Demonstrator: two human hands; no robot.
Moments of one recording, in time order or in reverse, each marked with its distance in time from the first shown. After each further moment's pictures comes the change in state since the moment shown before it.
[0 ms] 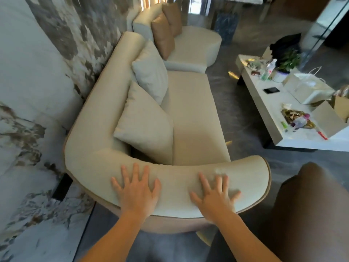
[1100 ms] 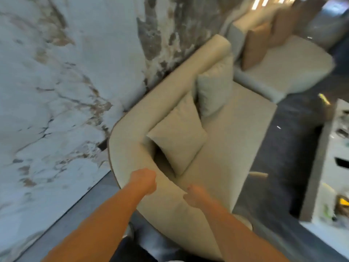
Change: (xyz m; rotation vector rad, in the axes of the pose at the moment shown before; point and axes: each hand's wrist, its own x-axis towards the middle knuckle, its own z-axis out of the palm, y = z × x) left_hand 0.038 0.062 -0.148 -0.019 -0.549 -0.273; right_hand 0.105 -0.030 -0.168 -0.144 -0.610 -0.434
